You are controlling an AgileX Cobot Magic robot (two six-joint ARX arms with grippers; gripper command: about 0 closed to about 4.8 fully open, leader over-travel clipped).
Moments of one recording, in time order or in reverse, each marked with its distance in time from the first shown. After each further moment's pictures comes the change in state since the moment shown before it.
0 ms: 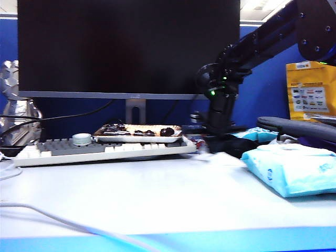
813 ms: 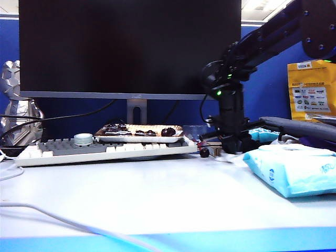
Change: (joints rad) left arm 0.000 0.000 0.000 0.000 0.000 0.000; right arm -0.031 -0.009 0.003 -0.134 0.204 0.013
